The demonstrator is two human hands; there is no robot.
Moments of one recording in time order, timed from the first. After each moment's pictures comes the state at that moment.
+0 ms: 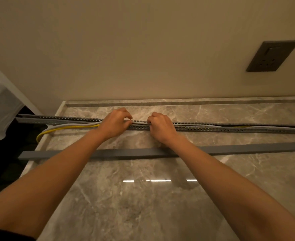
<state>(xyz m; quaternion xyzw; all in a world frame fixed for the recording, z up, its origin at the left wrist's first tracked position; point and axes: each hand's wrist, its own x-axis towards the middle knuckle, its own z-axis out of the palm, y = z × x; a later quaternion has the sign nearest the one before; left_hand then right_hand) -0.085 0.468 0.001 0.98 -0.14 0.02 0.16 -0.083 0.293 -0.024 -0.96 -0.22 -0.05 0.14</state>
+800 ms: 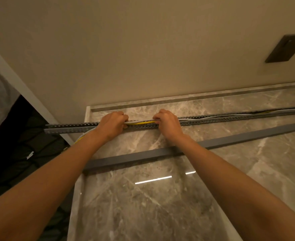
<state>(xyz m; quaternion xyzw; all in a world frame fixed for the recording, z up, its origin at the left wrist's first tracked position) -0.071 0.617 -0.003 0.97 -0.24 -0.02 0.02 -0.089 0.421 -0.025 -0.97 -0.07 -0.06 0.22</state>
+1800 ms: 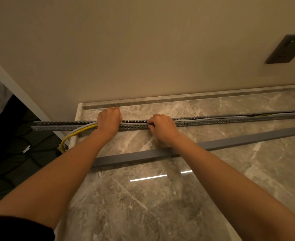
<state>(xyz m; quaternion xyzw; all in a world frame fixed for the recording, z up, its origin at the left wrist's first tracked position) -0.053 0.584 -0.026 1.00 -0.04 0.04 0.05 -0.091 0.407 -0.023 -0.98 -0.12 0.01 0.16</state>
